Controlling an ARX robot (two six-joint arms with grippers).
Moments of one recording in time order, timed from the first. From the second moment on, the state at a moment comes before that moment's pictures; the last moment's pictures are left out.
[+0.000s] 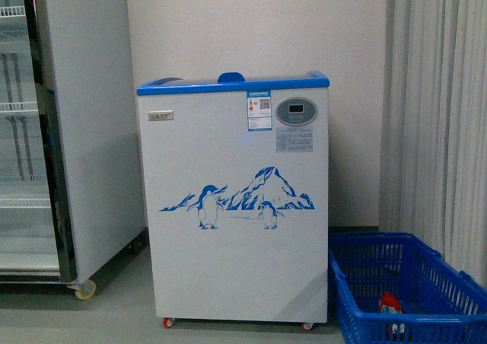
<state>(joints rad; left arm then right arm) 0.00 0.00 0.01 0.00 0.00 0.00 0.00 0.00 0.02 0.00 0.00 -0.01</state>
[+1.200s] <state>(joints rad) 0.00 0.00 0.01 0.00 0.00 0.00 0.00 0.00 0.02 0.00 0.00 -0.01</state>
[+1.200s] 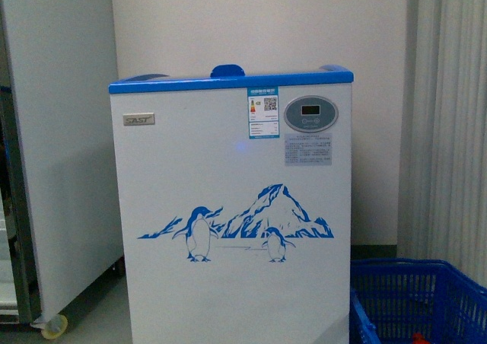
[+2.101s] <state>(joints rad) 0.00 0.00 0.01 0.00 0.00 0.00 0.00 0.00 0.02 0.00 0.00 -0.01</state>
